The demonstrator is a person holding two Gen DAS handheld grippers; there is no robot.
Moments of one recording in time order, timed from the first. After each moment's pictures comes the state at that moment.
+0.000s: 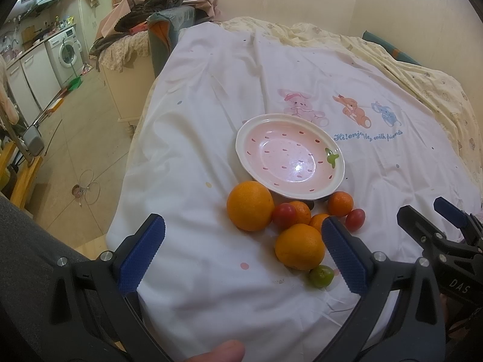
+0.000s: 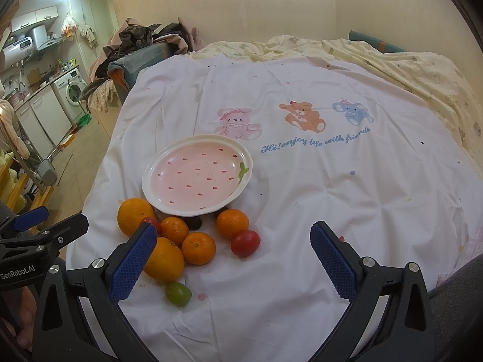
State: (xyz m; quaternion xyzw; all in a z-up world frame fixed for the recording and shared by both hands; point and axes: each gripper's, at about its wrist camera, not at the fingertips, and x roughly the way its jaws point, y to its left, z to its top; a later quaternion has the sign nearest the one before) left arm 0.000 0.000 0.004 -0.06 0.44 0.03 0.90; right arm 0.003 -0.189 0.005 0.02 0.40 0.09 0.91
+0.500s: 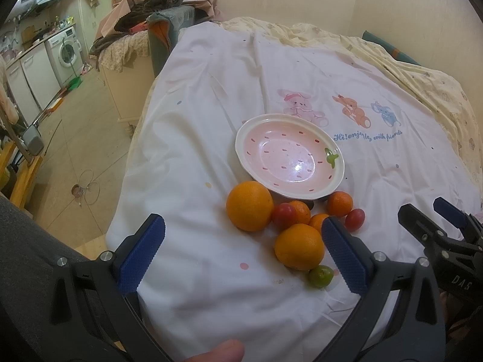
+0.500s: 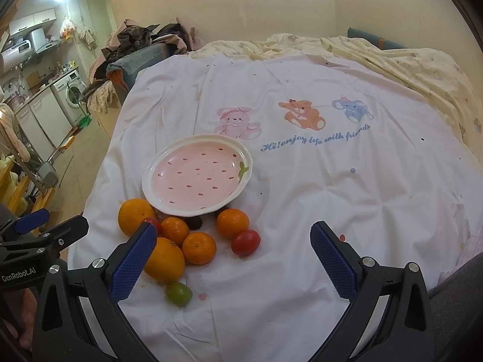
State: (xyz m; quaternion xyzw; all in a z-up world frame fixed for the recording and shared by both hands) left arm 0.000 0.000 0.004 -0.06 0.44 0.03 0.90; right arm 0.003 -0.188 0.004 0.03 0.41 0.09 0.91
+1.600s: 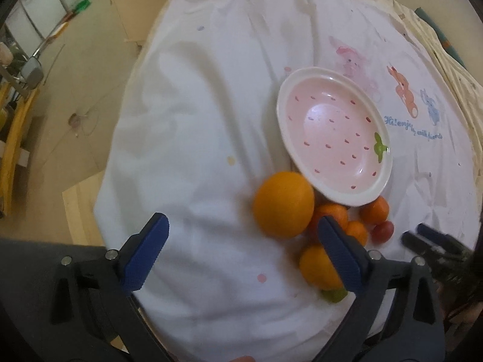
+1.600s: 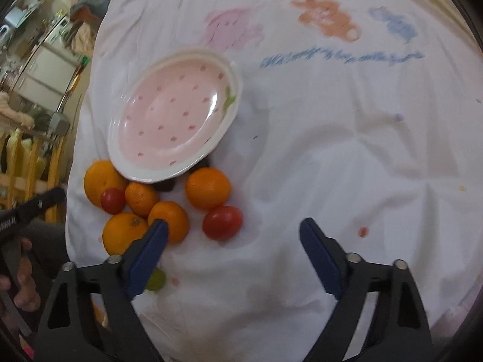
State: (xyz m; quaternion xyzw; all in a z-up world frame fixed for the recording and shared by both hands) left arm 0.086 0.045 -0.050 -0.14 0.61 0.07 0.78; right arm 0.111 -0.211 -0.073 0.04 0.64 0.17 0.75
